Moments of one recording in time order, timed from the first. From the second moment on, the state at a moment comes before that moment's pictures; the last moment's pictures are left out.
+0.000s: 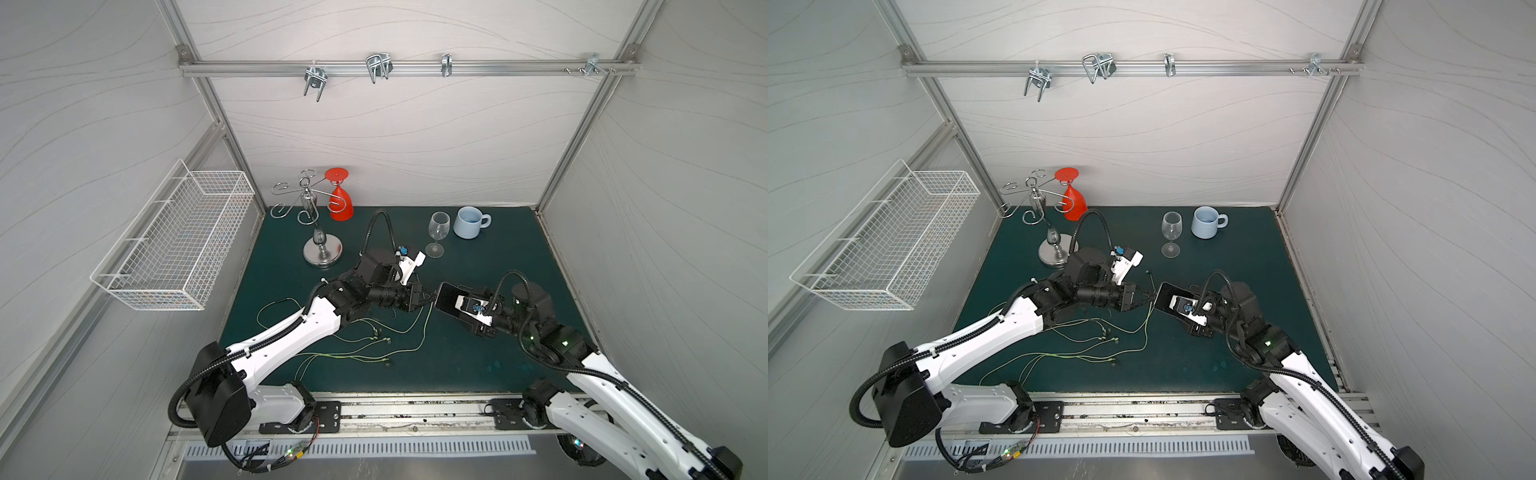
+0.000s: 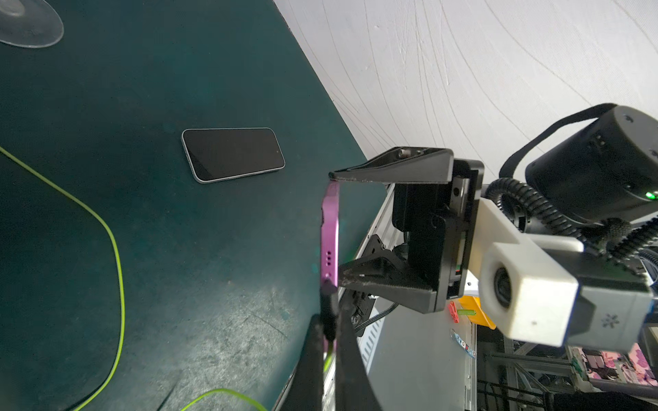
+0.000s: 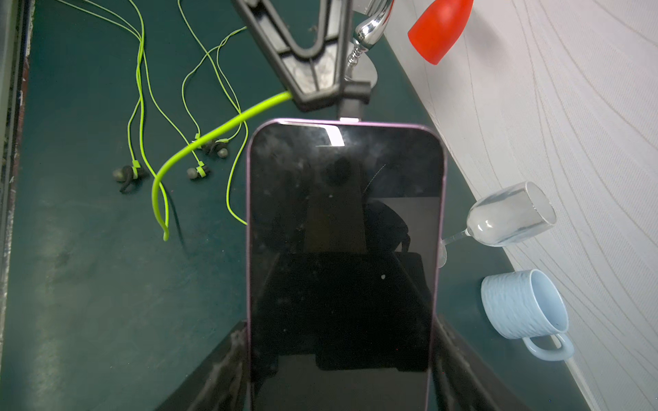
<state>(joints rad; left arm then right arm) -0.75 1.30 1.00 -0.27 0.56 -0.56 0.60 0.71 0.62 -0.42 -0.31 -0.75</state>
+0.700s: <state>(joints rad) -0.76 1.01 0.91 -0.37 0.28 -0.43 0.45 0.69 0.62 -0.71 -0.35 -0.93</state>
